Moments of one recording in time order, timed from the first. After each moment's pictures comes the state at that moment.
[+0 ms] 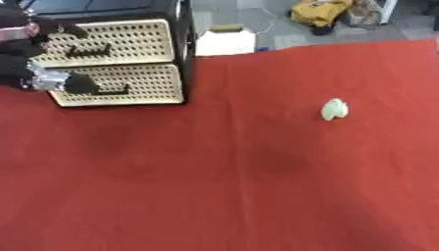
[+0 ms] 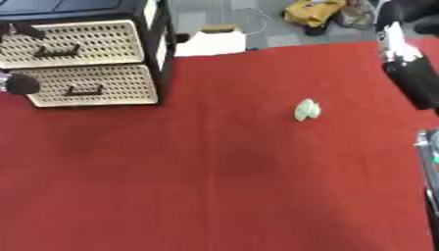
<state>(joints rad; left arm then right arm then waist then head) -0.90 0.81 -0.28 -1.64 -0.57 0.06 -0.79 -0.36 -0.42 -0.19 -1.98 0.42 0.11 -0.25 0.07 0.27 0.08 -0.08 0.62</state>
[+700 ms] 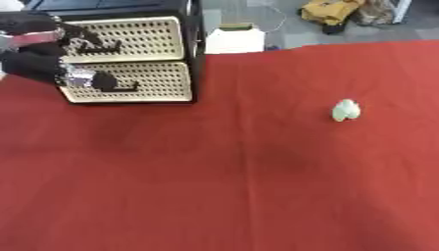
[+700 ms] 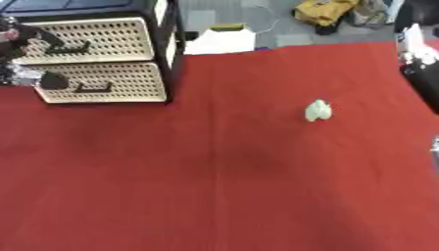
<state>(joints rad) -0.93 0.76 -0.30 -1.55 -0.67 0.09 -0.75 -0.36 -0.42 -0.19 -1.98 0.42 0.11 -0.25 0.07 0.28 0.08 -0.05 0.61</state>
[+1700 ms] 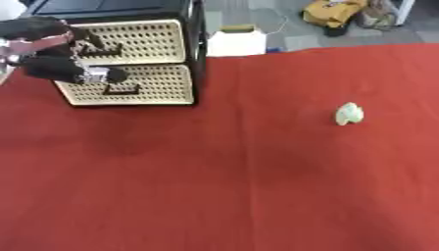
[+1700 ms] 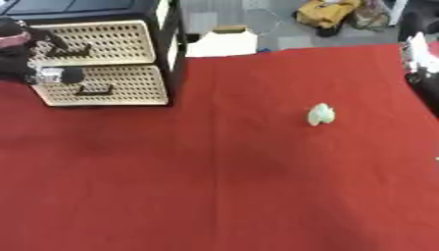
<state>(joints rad) -0.95 0.71 -0.31 -1.45 -0.72 0.13 -0.67 -0.36 -0.42 -0.19 -1.98 0.42 0.11 -0.25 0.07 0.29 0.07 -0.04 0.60</state>
